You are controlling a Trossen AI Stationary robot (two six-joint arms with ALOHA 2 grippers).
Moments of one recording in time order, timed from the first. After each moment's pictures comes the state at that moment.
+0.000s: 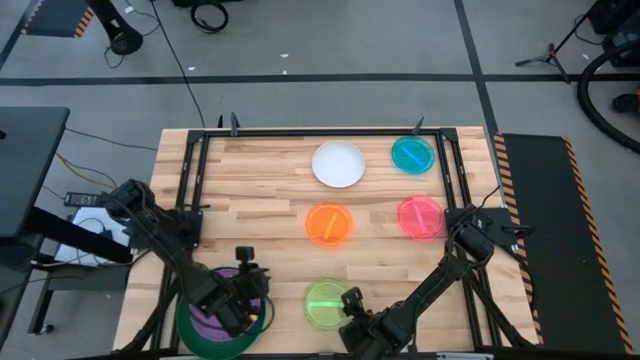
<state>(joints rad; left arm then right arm) -0.83 1.65 1.13 -0.84 -0.74 -0.72 0.77 2.24 1.65 -0.75 0.49 0.24</state>
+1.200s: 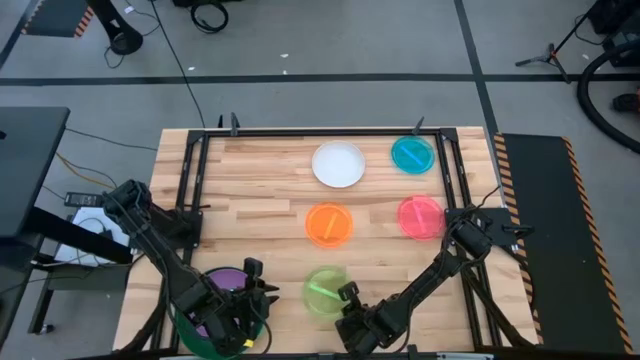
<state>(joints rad) -0.87 1.65 1.34 -0.77 -0.77 -0.43 0.73 2.24 1.58 -0.65 0.43 0.22</state>
